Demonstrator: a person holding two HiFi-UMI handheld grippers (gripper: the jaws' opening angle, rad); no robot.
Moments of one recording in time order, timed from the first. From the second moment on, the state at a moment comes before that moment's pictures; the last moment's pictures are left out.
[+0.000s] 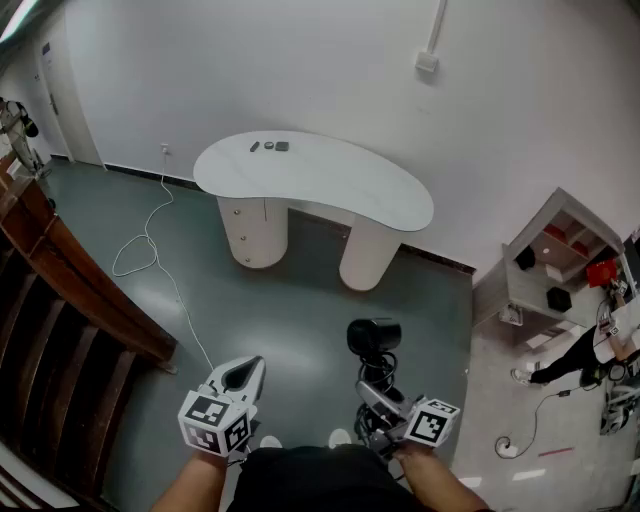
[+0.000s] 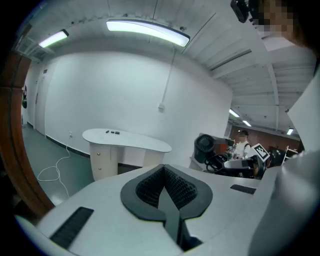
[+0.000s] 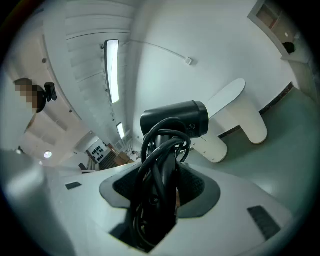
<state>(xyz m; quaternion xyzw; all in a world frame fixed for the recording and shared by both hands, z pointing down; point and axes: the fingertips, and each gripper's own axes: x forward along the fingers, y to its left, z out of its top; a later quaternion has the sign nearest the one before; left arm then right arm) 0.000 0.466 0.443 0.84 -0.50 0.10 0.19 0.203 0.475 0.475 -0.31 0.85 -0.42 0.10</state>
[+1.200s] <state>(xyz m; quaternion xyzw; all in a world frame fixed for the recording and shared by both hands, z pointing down) -0.061 0.496 0.451 0.86 -0.46 0.10 0.19 0.144 0.512 0.450 -0.28 0.84 -0.43 0.20</state>
